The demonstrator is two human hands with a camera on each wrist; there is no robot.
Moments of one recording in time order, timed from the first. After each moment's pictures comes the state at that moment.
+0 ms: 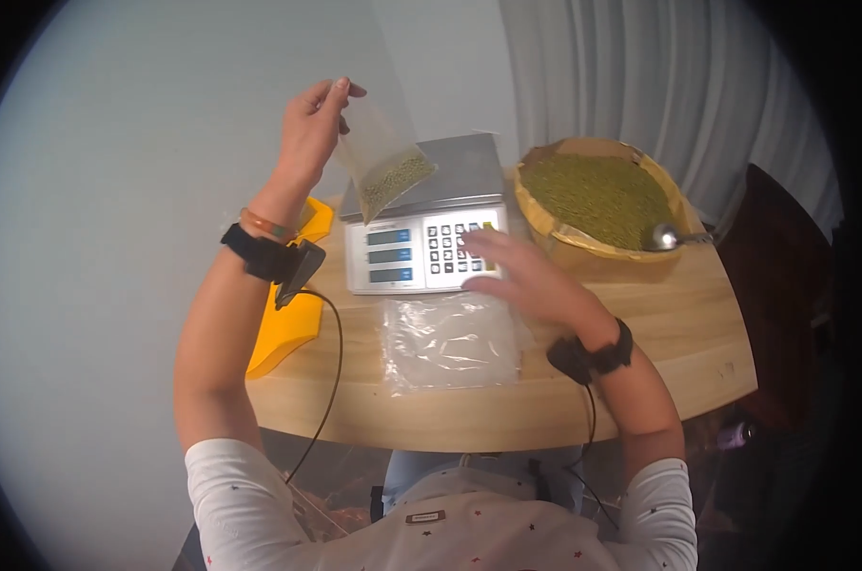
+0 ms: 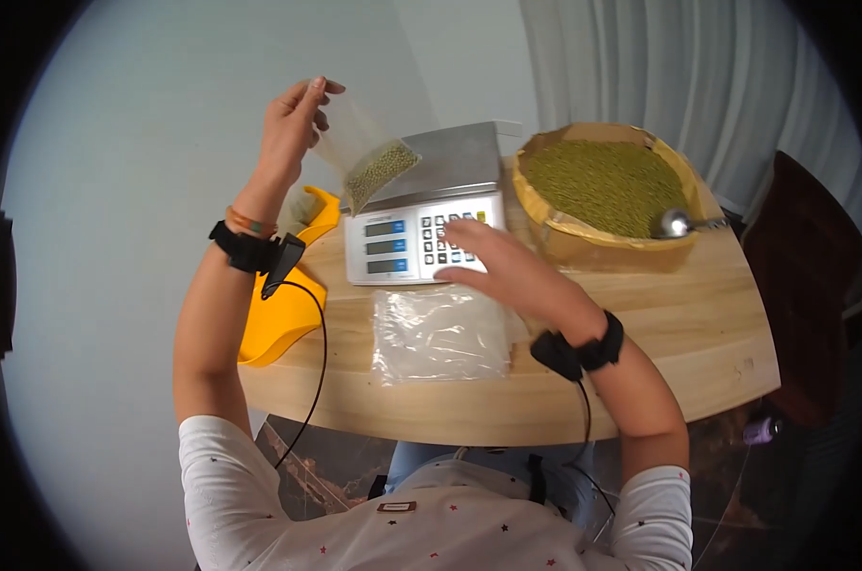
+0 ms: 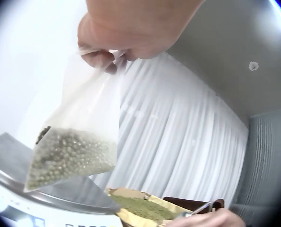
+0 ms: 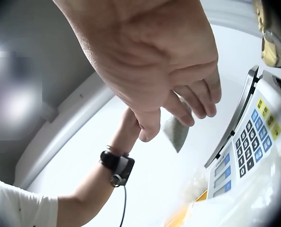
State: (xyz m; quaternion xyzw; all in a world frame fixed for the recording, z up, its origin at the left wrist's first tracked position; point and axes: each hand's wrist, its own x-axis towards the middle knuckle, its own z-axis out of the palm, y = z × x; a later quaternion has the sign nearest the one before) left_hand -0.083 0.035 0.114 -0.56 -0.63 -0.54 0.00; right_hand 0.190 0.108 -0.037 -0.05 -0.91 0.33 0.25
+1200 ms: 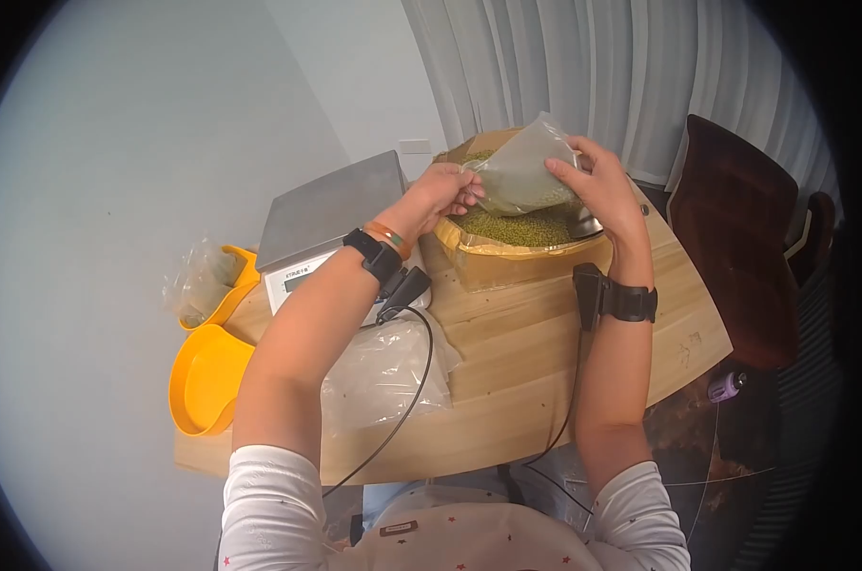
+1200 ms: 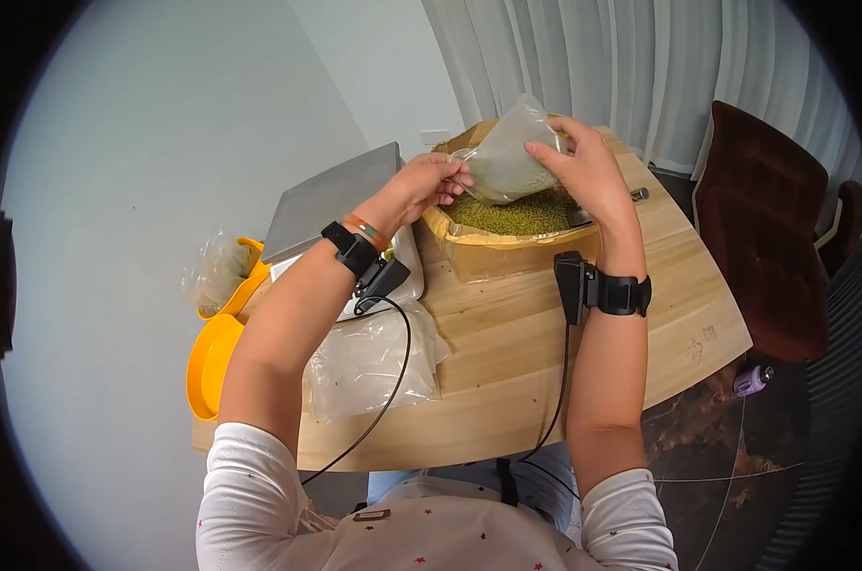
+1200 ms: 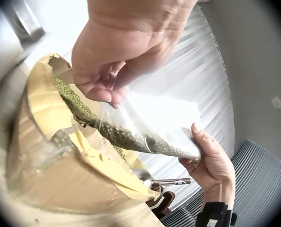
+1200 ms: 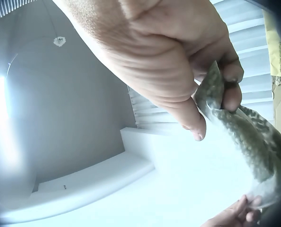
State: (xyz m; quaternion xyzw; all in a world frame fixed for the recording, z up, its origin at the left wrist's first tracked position) left_hand 0.069 0.223 -0.021 -0.50 -0.58 -0.41 -0.49; right_hand 0.325 0.240 -0.007 -0.35 -0.72 0.36 0.49
